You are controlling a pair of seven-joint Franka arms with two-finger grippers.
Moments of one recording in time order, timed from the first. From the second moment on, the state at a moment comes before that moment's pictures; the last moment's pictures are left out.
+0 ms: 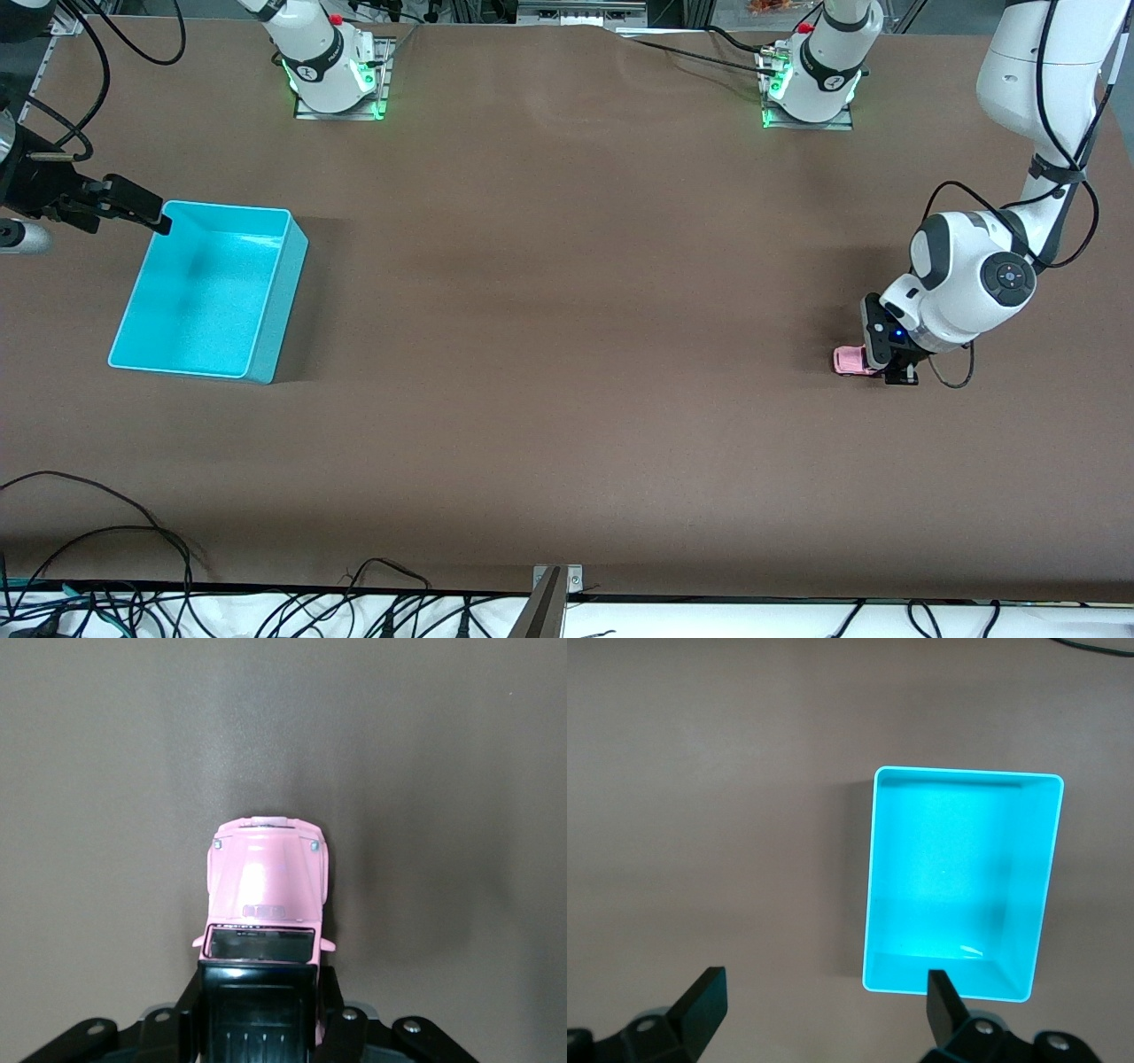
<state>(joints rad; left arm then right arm) 0.12 0.52 -0.03 -2.05 0.06 2.63 1.64 -0.02 0.04 0.01 -1.60 0.05 1.60 0.02</state>
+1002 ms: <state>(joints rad) 0.31 0.52 -0.03 -2.04 0.06 2.64 1.79 -0.02 0.04 0.01 -1.60 0.05 1.60 0.02</state>
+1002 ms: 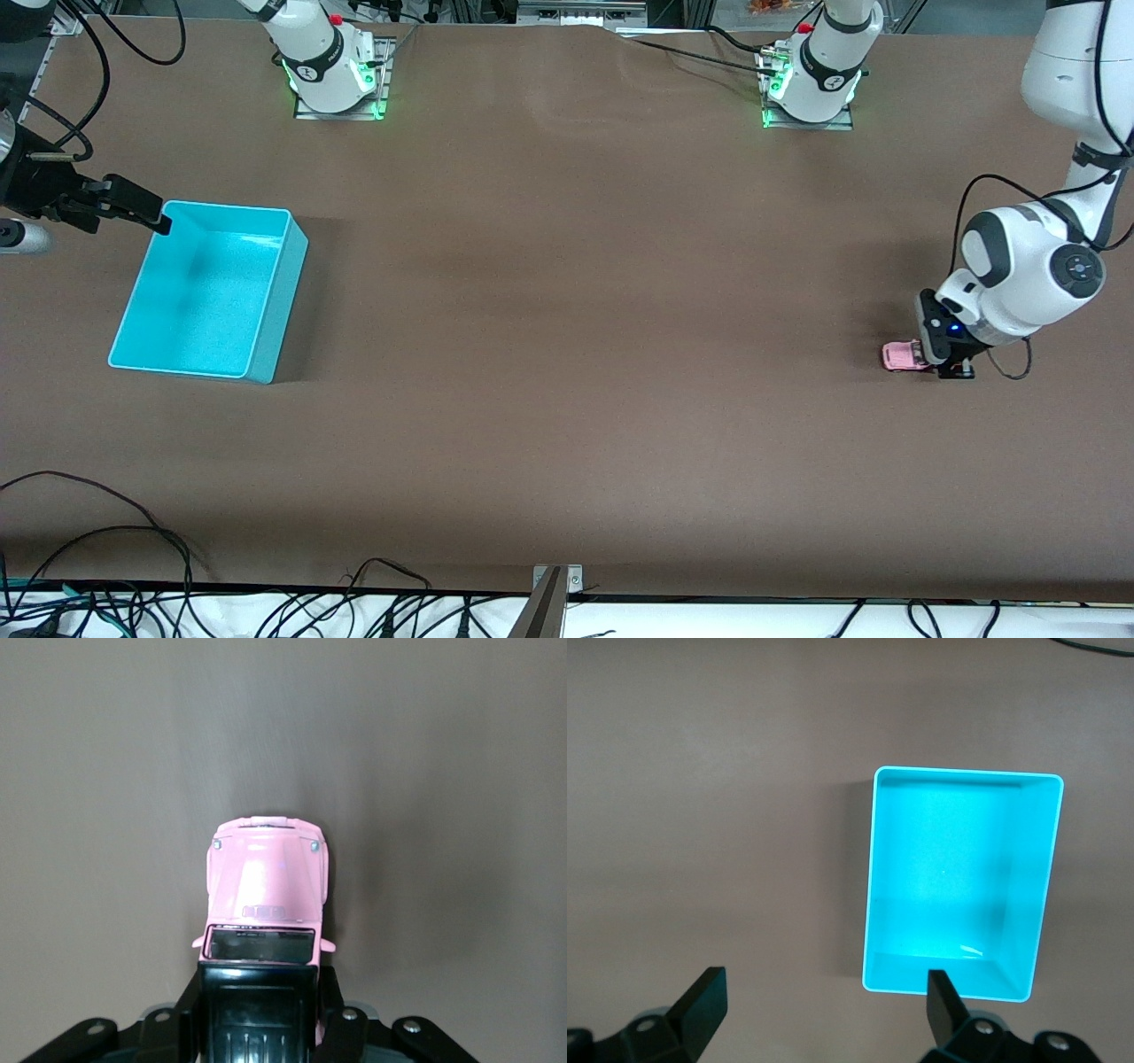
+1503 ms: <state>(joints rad) 0.47 0.55 -0.03 -2.00 0.06 2.64 1.95 -0.02 0.04 0.01 -1.60 0.05 1.60 0.02</state>
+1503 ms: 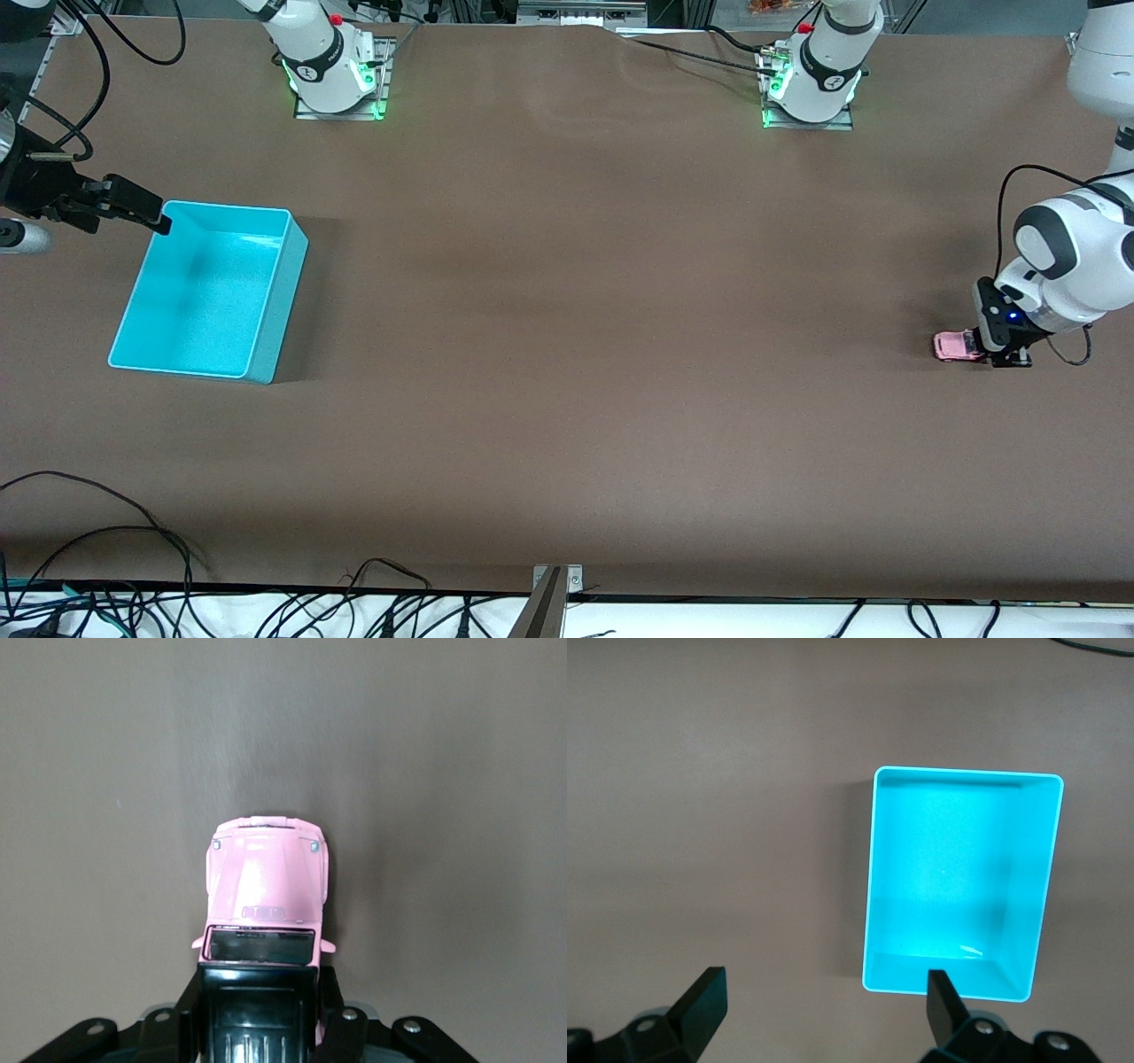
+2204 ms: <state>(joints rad) 0.54 0.55 -0.03 -1.99 0.06 2.64 2.02 -0.02 0.04 0.01 -1.60 0.05 1.60 0.02</state>
